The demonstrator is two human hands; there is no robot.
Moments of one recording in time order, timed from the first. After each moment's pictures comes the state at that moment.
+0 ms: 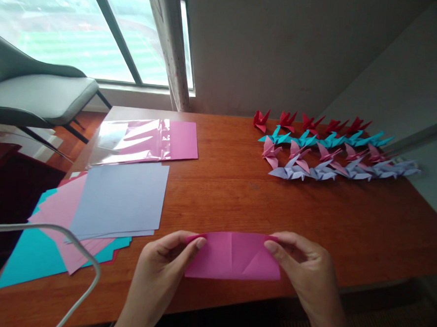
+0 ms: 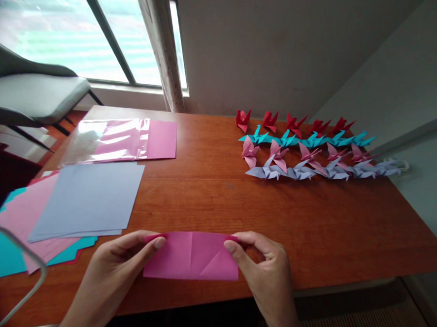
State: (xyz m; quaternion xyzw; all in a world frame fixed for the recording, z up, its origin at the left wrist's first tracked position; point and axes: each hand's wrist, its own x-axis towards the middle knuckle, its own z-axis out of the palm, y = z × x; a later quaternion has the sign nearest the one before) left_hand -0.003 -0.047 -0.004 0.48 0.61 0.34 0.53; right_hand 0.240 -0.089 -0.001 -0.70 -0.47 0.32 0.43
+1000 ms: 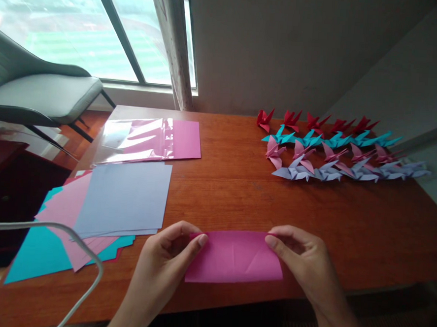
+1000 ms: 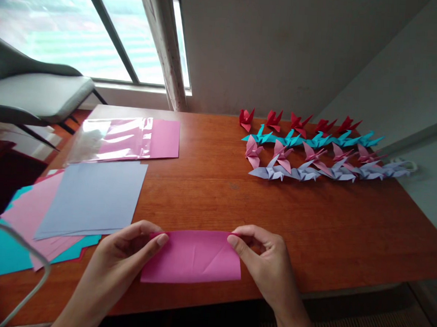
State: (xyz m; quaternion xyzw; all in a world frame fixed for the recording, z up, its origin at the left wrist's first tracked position) left_hand -0.008 -0.039 0.000 0.50 0.57 0.33 0.56; right_hand 0.250 -0.077 -0.012 -0.66 -0.46 0.42 0.42
